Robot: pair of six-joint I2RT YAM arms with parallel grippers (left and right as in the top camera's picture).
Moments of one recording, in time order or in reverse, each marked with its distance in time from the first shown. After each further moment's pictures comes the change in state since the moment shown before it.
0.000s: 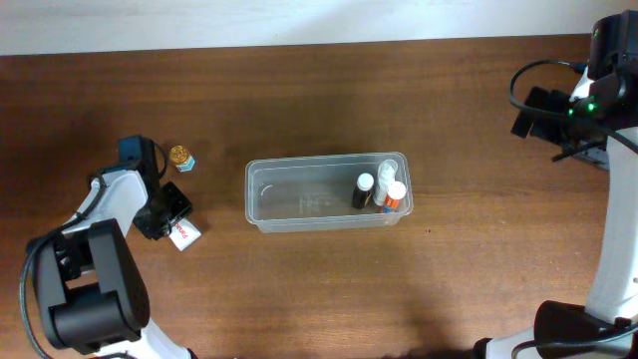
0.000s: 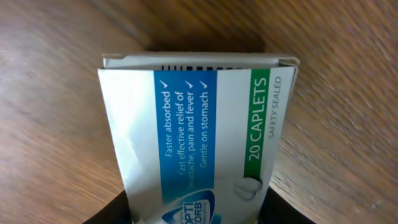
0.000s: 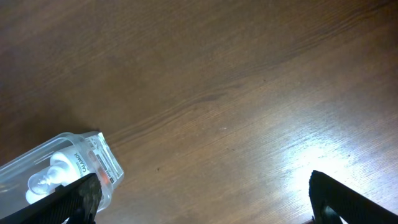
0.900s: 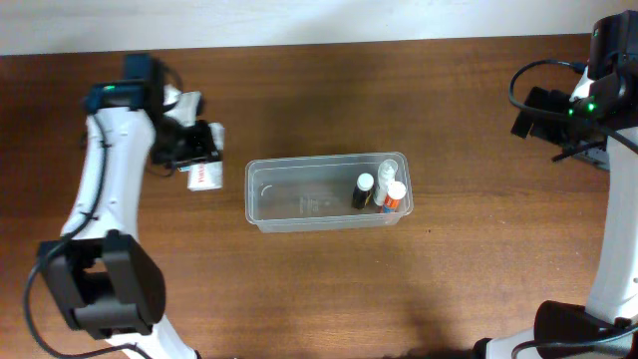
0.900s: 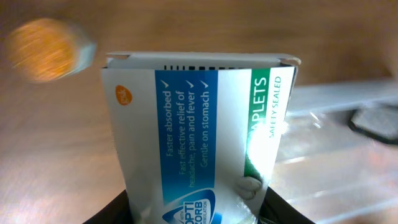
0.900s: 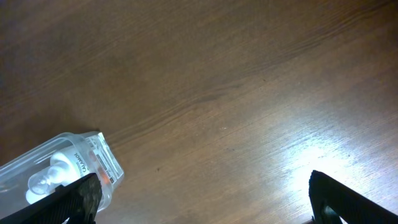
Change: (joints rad) left arm -0.182 0.032 0.607 -0.466 0.277 0.505; right arm 0.000 0.000 0.000 0.000 0.000 -0.001
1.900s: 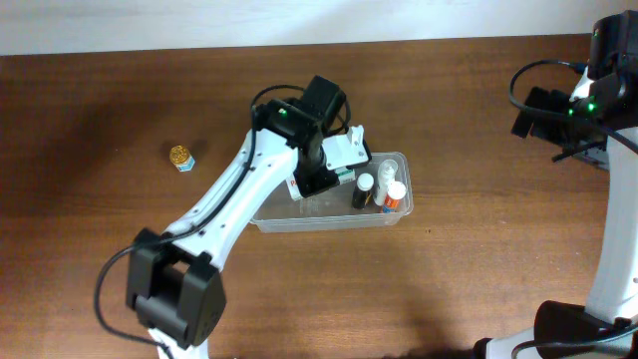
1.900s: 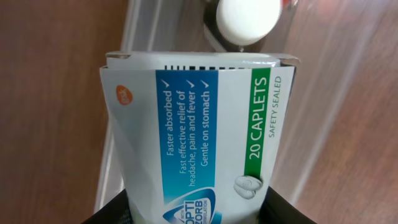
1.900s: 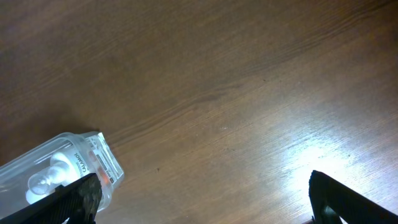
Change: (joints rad) left arm -0.580 0.050 0.019 0.090 -0.187 0.691; right arm 0.000 0.000 0.000 0.000 0.000 0.001
